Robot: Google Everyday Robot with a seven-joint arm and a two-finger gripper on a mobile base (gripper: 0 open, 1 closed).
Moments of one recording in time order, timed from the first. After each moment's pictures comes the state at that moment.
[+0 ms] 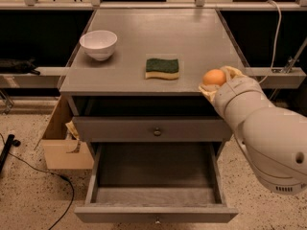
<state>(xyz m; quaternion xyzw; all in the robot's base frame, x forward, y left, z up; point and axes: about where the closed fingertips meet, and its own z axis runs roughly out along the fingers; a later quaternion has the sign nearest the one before) 0.547 -0.171 0.910 -0.27 0.73 -0.20 0.59</state>
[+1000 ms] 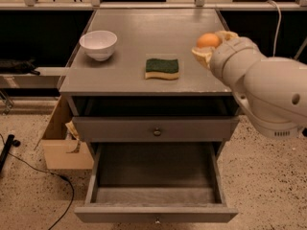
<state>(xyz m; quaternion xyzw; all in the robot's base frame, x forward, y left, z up) 0.611 -0.156 0.968 -0.25 0.71 -0.14 0.64</state>
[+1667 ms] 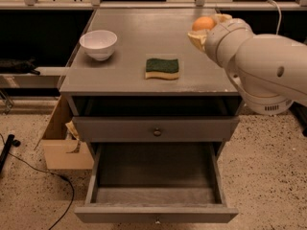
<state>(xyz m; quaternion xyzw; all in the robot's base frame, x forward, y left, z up) 0.653 -0.149 0.994 -0.25 0.70 -0.13 0.66</state>
